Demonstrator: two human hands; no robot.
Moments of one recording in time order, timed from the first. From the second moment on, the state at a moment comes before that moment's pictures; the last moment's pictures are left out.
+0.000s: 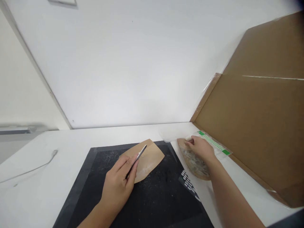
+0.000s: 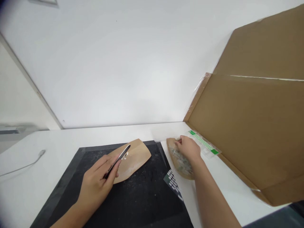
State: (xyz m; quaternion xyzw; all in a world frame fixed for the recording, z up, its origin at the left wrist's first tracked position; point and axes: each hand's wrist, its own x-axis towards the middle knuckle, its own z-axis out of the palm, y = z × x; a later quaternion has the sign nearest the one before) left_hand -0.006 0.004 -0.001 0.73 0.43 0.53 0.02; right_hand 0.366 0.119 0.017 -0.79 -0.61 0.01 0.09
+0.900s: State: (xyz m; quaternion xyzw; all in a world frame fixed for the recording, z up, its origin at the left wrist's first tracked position) left_hand -0.008 0.001 0.001 0.73 0.44 0.52 0.01; right_hand 0.352 0.125 0.007 -0.76 -0.61 0.01 0.22
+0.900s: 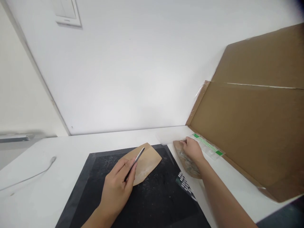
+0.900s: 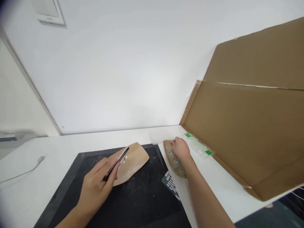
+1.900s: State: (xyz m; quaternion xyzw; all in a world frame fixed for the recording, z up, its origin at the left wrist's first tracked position) left_hand 0.004 -0.005 0.005 0.60 0.47 0.47 0.45; right_hand 0.195 0.035 0.009 -0.38 -0.77 0.15 0.50
